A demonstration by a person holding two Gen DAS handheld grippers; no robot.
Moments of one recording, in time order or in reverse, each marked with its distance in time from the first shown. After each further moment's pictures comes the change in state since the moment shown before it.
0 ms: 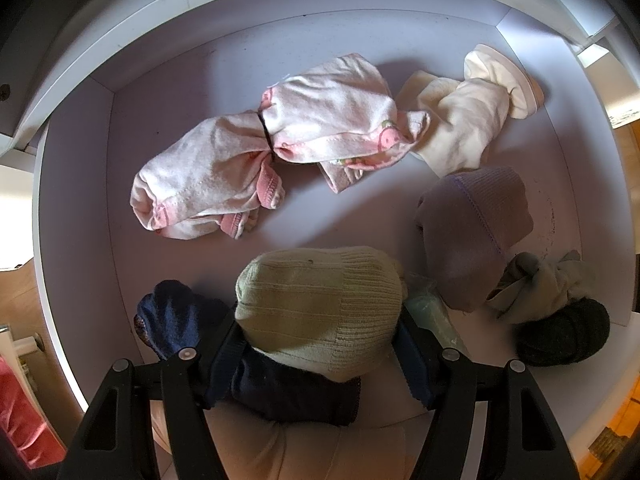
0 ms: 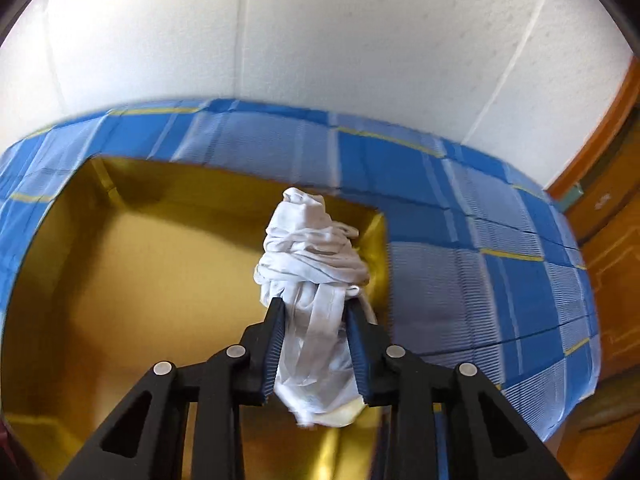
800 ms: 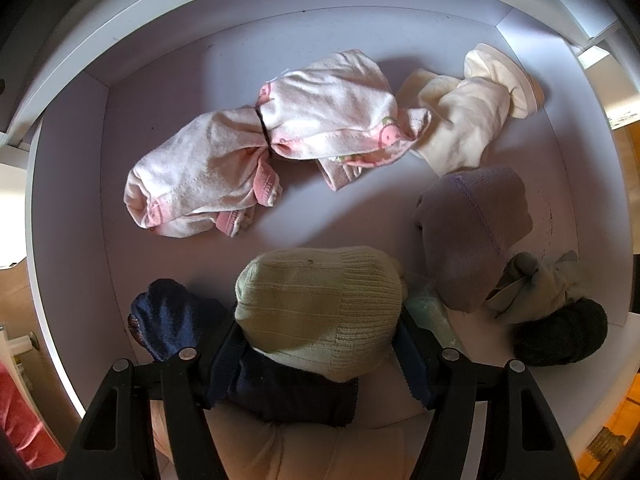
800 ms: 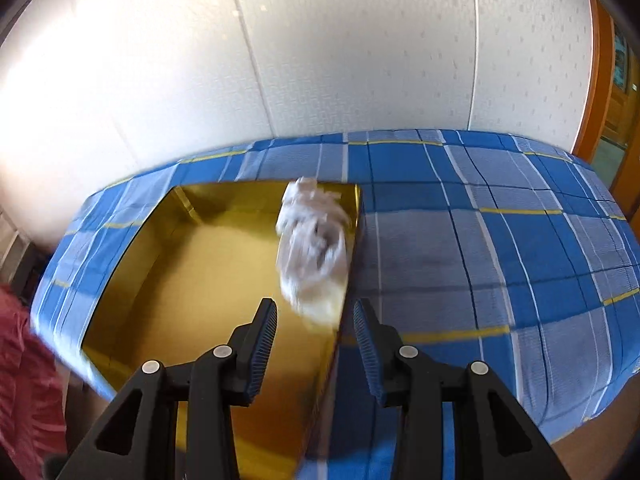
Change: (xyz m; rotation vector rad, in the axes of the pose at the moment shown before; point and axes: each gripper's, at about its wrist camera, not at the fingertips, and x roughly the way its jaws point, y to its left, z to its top) left arm 0.007 0.005 0.000 -0.008 0.008 -0.021; right arm -0.083 -0.078 -0.088 0.062 -0.130 0.372
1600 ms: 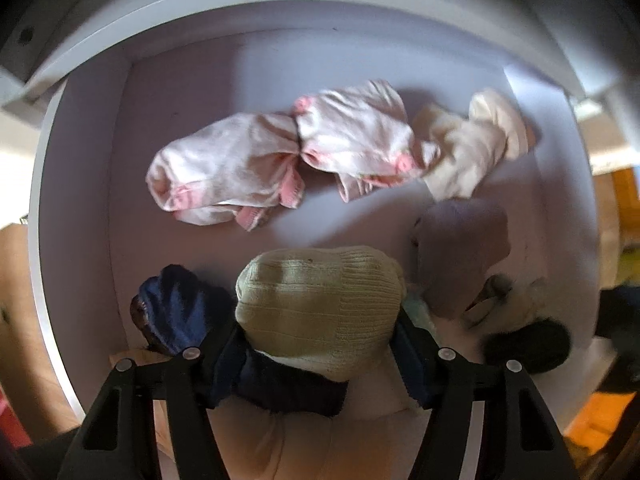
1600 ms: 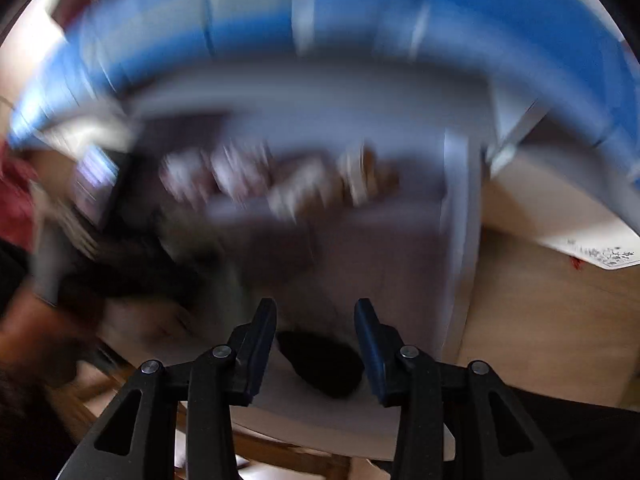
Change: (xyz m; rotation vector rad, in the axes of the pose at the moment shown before) left arm -0.012 0.042 -0.010 -0.144 -0.032 -0.133; right arm 0.098 -0.005 -0.258 -0.148 0.619 0.004
